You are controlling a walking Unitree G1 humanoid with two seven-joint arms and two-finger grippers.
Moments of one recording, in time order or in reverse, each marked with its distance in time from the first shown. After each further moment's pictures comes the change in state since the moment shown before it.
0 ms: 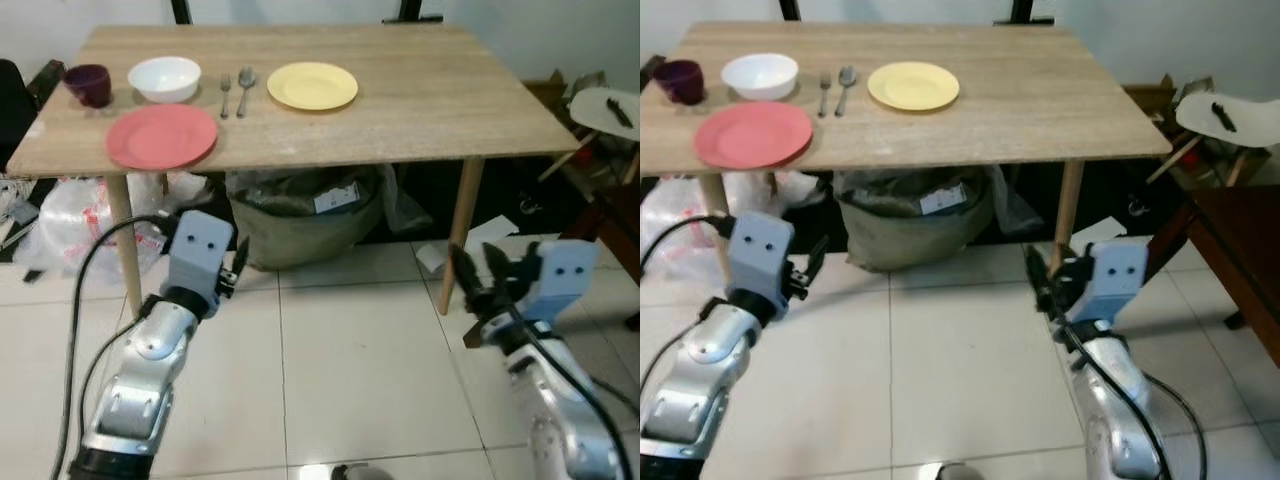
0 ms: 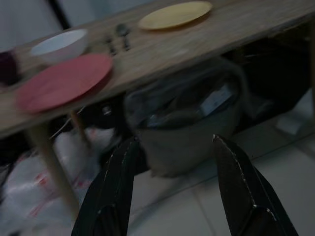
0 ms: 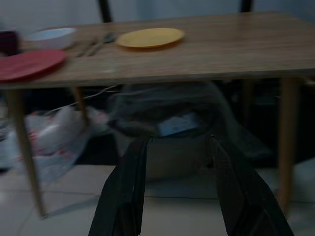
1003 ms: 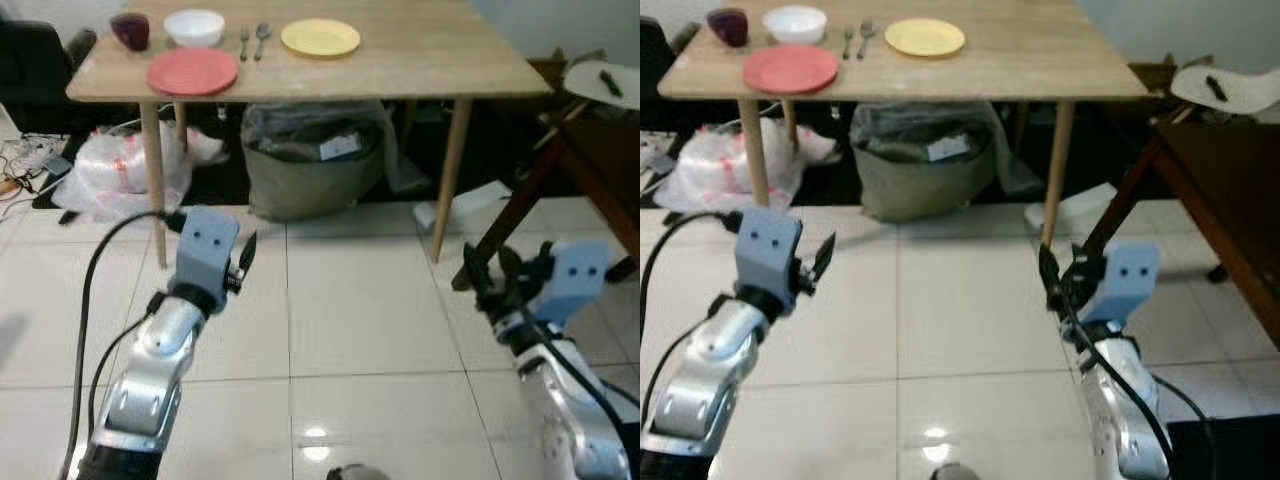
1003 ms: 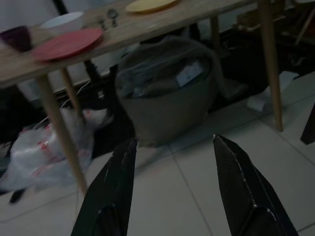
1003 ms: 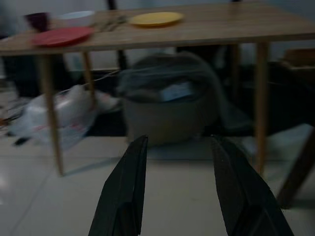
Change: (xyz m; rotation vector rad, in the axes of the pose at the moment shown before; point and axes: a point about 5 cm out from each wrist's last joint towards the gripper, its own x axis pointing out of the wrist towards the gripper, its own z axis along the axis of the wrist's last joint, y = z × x) left arm 0.002 -0.003 0.001 -0.008 -0.010 -0.010; right arm -0.001 -0.003 0.000 -0.004 0.003 -0.011
